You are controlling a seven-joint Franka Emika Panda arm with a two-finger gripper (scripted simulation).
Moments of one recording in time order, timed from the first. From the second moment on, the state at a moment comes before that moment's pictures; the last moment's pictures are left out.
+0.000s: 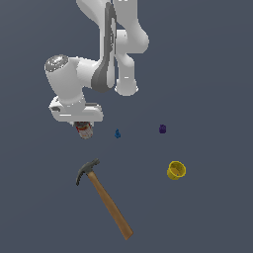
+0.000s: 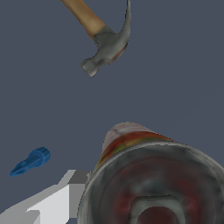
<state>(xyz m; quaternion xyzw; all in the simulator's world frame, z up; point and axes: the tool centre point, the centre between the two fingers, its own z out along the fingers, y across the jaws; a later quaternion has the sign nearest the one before) -0.076 -0.203 0.147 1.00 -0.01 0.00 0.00</state>
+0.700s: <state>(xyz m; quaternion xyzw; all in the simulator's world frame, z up) -0.026 -0.124 0.279 1.00 -0.01 0.00 0.00</state>
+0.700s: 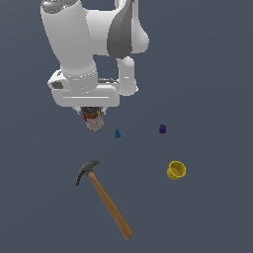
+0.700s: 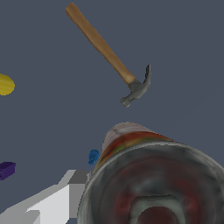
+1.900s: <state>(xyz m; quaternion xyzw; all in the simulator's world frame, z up) 0.034 -0.042 0.415 1.00 -0.01 0.00 0.00</state>
